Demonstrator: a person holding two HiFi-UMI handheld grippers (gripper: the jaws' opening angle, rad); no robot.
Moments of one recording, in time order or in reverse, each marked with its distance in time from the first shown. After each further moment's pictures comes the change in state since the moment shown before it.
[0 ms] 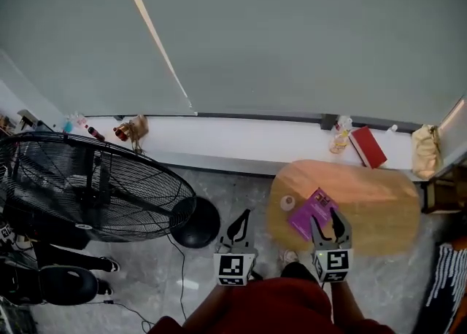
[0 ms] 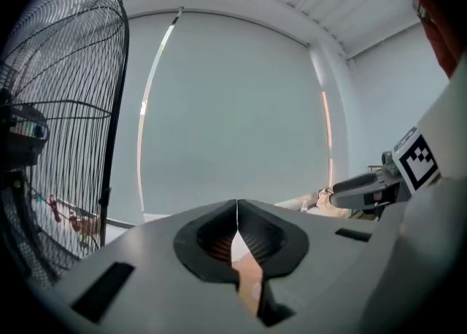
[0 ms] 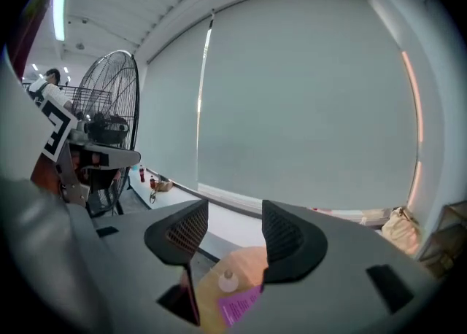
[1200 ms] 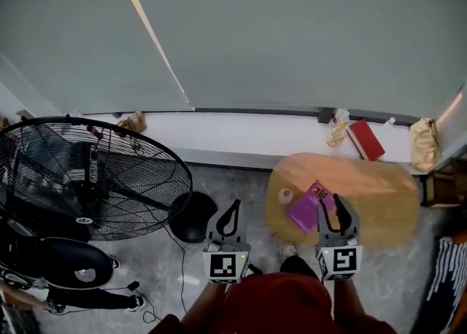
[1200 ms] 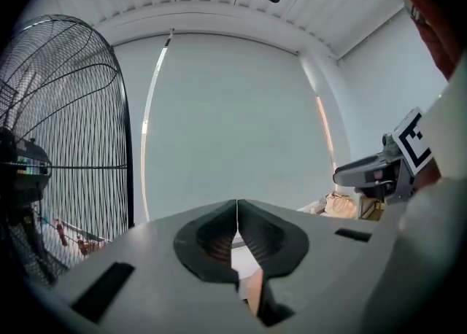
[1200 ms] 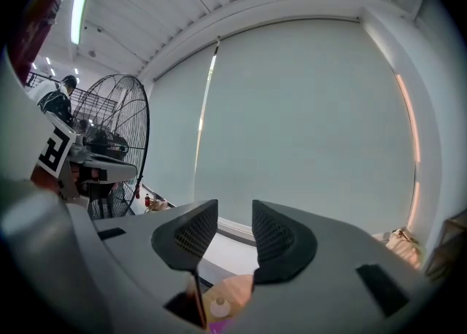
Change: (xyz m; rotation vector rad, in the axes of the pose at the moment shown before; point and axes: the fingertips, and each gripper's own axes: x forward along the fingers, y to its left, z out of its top) left arm -0.021 0.004 0.050 0.093 -0.116 0.039; right arm -0.029 -0.006 0.075 -0.048 -0.194 -0.020
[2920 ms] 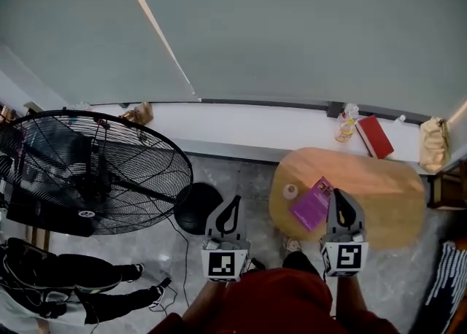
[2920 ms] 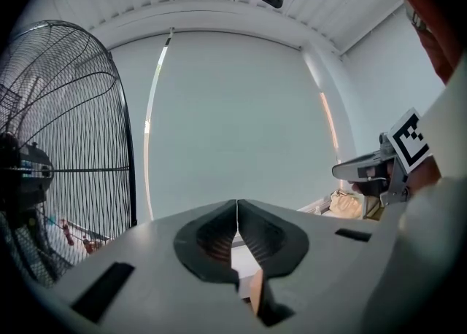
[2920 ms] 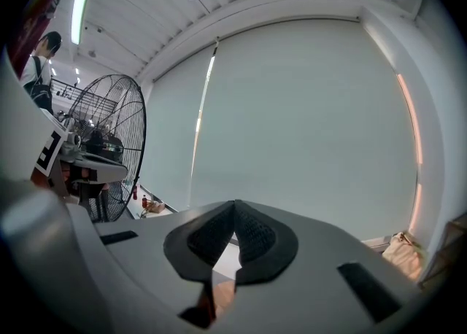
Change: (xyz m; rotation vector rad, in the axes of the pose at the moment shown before) left arm 0.009 -0.003 0.001 0.004 0.010 0.039; right arm 0.018 -0.022 0.002 -0.013 -0.006 0.001
